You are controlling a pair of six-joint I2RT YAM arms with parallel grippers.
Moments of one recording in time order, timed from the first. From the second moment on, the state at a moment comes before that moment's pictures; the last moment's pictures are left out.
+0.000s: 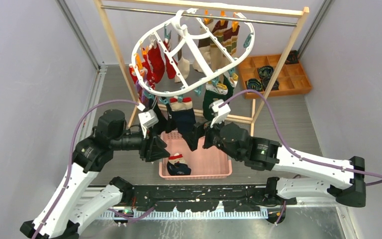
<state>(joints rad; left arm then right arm) -0.52 0.75 1.03 -0.83 0.78 0.01 1.21 1.03 1.00 -0.21 0.44 0.53</state>
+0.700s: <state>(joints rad) -0.44 0.79 1.17 -0.98 0.89 -0.05 0.98 1.19 0.88 0.13 0.30 0.28</state>
